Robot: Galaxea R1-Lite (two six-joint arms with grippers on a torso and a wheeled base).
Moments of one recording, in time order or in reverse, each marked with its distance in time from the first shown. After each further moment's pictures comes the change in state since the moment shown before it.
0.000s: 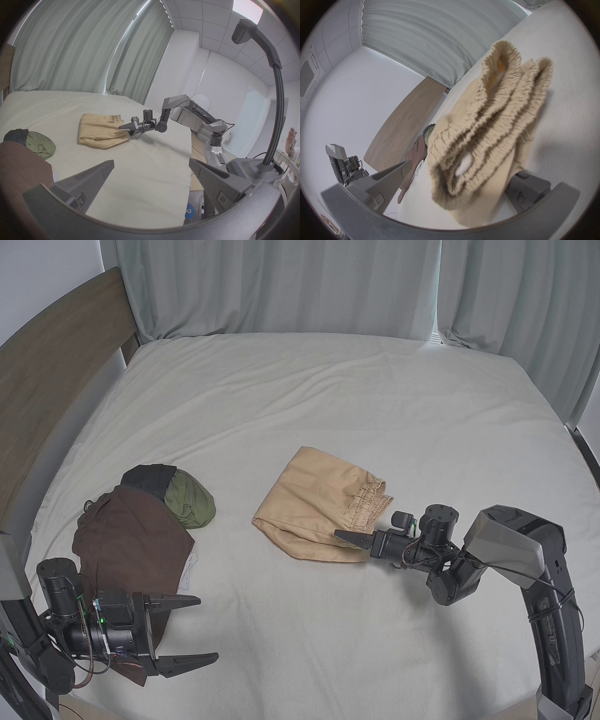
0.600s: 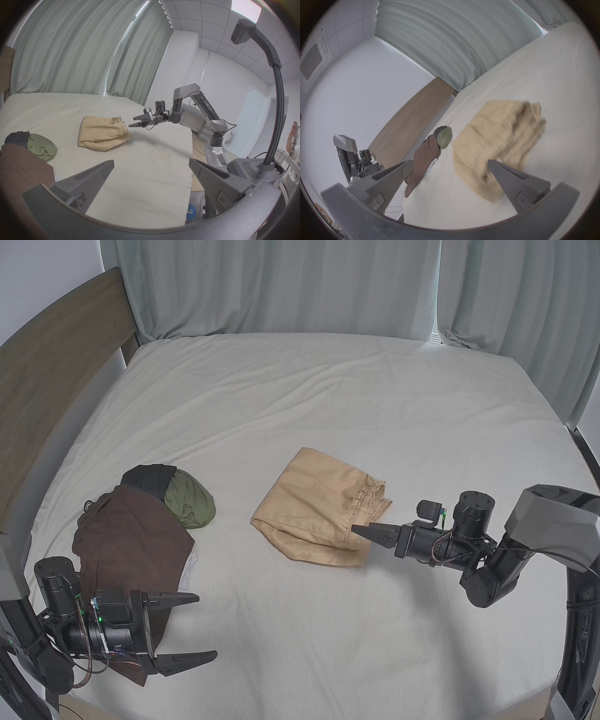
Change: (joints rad) left arm 0.004 -0.011 0.000 -0.008 0.001 -0.003; right arm 0.002 -0.306 0.371 -0.071 0.002 -0.121
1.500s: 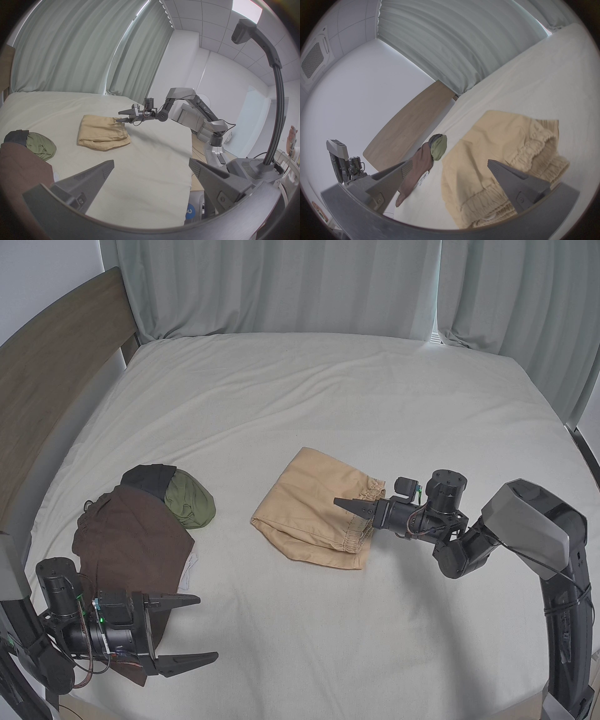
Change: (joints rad) left arm -0.003 0.008 0.000 0.003 0.001 0.001; right arm 0.001 0.163 -0.436 0.220 -0.003 0.014
